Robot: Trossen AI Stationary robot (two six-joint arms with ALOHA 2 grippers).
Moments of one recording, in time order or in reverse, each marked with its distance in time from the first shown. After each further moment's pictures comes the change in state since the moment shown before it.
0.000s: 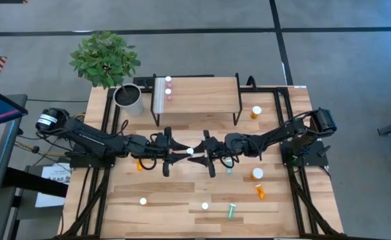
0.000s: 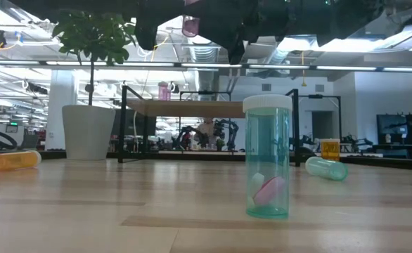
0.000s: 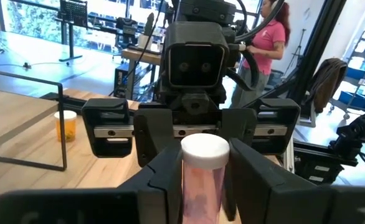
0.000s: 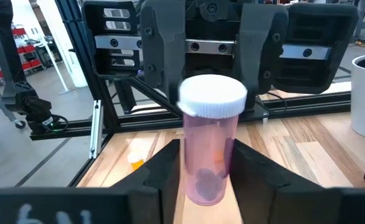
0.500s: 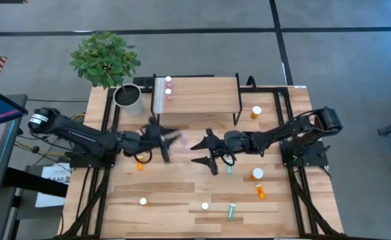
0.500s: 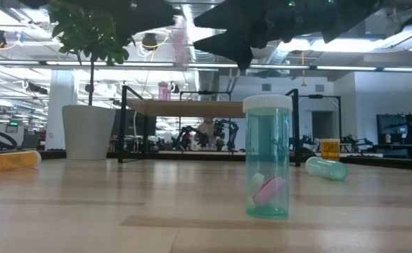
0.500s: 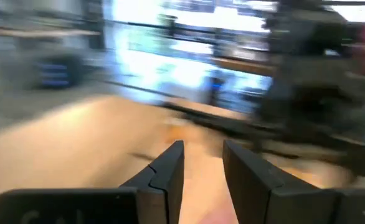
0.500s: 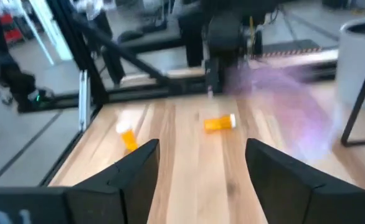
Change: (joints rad) left arm 0.002 -0.172 0.000 -0.234 -0.471 0.064; right arm -0.021 -0.079 0.000 -0.227 -0.007 0.002
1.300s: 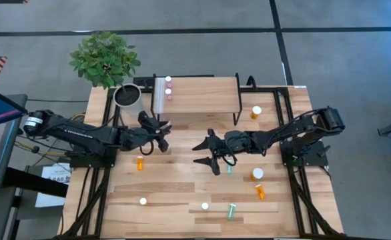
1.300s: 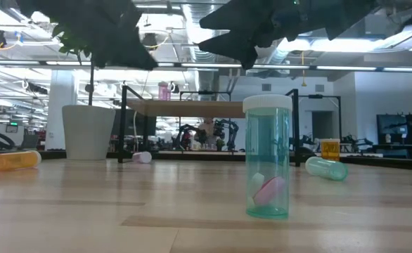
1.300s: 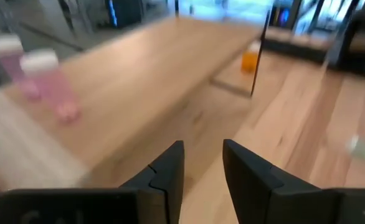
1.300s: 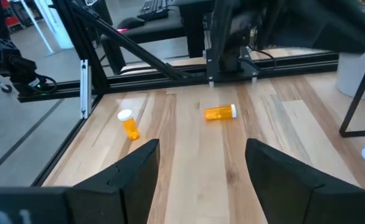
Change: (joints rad) left arm 0.109 -0.055 -0.006 -0.474 0.004 -0.184; right arm -0.006 -0.022 0.000 -0.054 0.001 -0.011
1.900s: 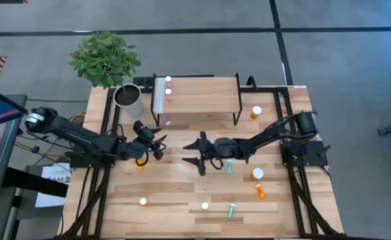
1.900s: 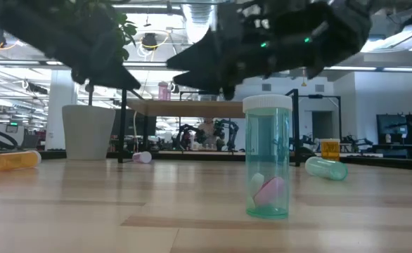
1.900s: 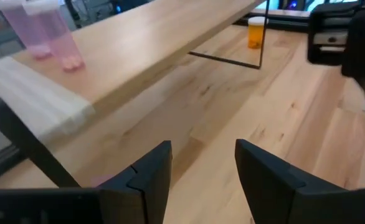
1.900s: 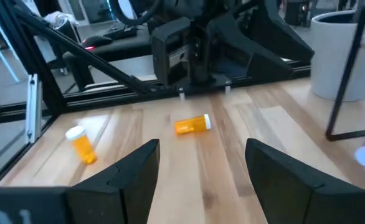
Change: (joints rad) left arm -0.148 -0.006 -0.210 0.169 -0.162 -0.027; right arm -0.014 0.334 0.049 0.395 0.134 0.012
